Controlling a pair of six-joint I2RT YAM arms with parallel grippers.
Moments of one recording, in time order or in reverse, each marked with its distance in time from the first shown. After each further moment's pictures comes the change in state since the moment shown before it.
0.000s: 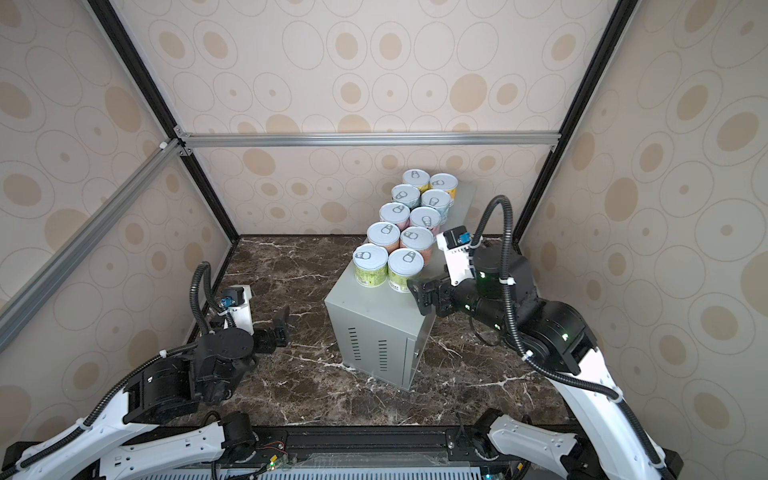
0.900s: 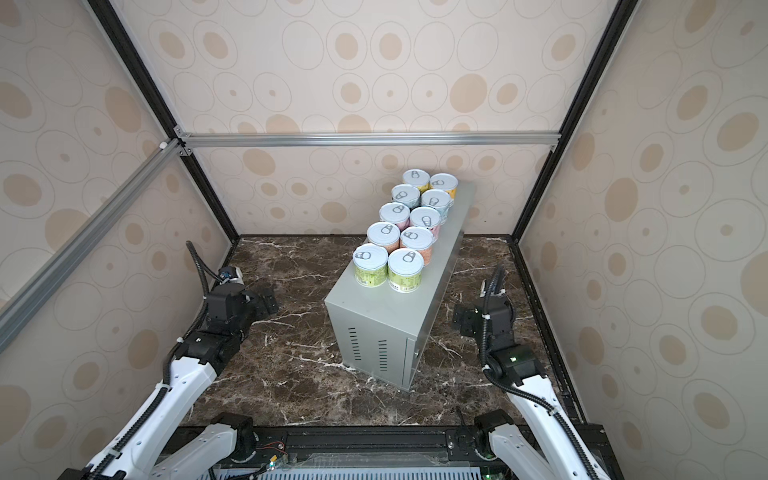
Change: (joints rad) left arm 0.887 0.221 -0.307 0.512 0.634 0.151; right arm -0.436 -0.240 -0.974 0.558 0.257 0.043
